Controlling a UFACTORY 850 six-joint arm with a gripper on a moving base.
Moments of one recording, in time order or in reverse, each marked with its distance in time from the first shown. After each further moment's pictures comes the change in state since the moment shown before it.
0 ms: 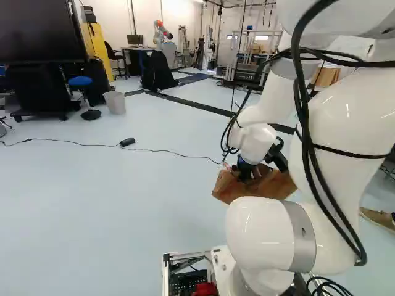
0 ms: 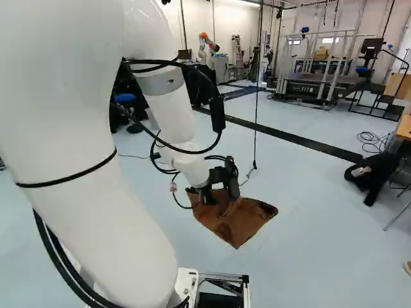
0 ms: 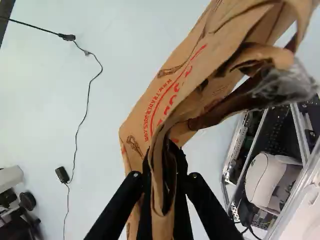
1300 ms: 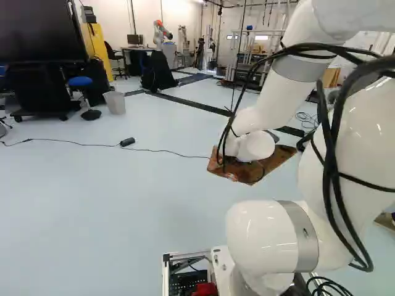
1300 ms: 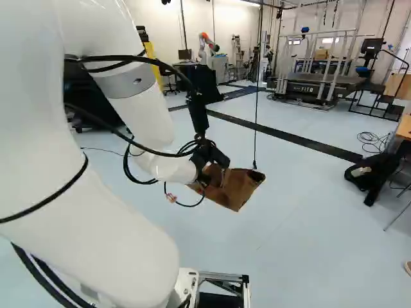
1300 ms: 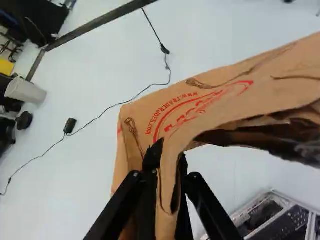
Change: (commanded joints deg) arm 7.8 10.6 7.3 -6.5 22.1 -27.3
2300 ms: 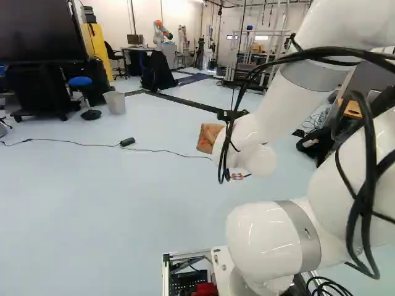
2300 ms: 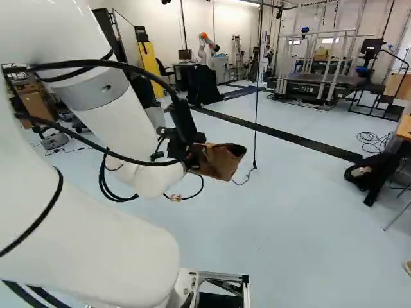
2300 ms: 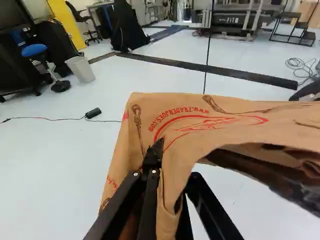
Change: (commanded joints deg) arm 6.0 8.2 5.7 -5.0 17.0 -21.0
